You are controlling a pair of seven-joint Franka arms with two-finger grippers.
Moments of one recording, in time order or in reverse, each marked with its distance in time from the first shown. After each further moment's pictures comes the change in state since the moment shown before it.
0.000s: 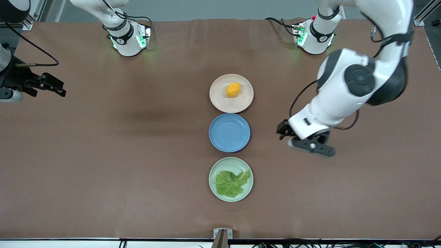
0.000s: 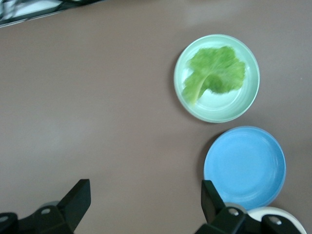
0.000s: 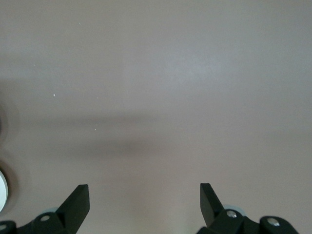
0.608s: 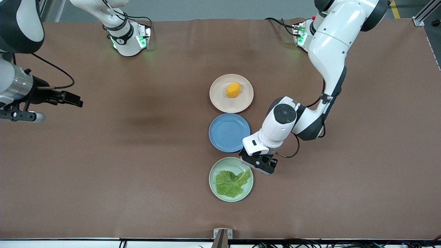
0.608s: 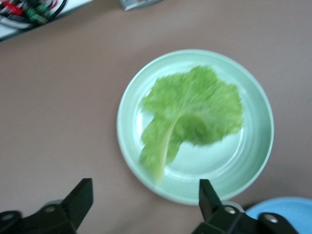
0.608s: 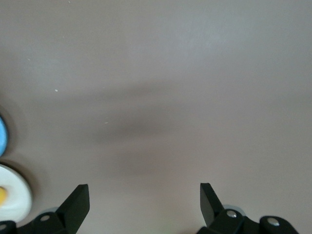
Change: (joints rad) left arm -0.093 0.352 0.004 0.010 0.169 0.583 -0.010; right arm 0.030 0.109 0.002 0.001 0.093 -0.019 0.188
